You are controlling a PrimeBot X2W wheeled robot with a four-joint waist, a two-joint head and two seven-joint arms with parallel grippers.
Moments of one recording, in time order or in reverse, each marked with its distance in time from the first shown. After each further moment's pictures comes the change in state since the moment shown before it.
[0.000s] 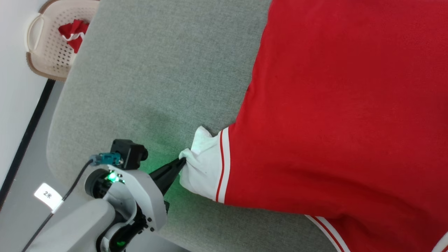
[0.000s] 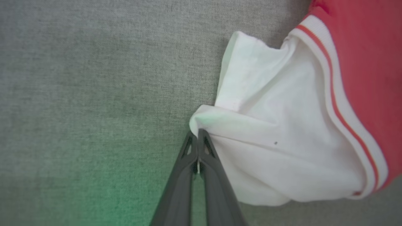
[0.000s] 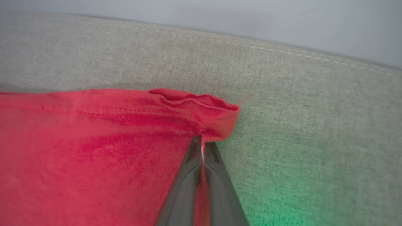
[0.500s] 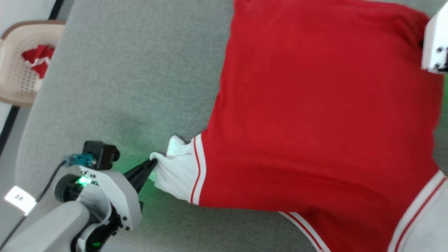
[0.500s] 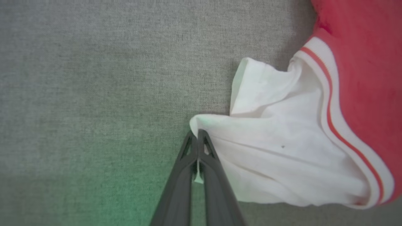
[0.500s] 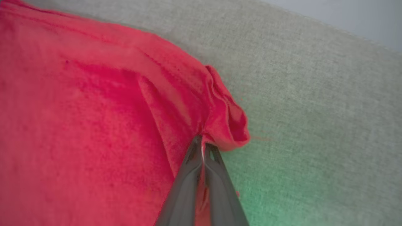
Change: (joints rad) left arm 0.027 0.084 0.030 0.010 -0.022 0.020 -0.006; right arm 0.123 0.094 0.197 -0.197 0.162 -0.001 0.118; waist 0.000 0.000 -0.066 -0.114
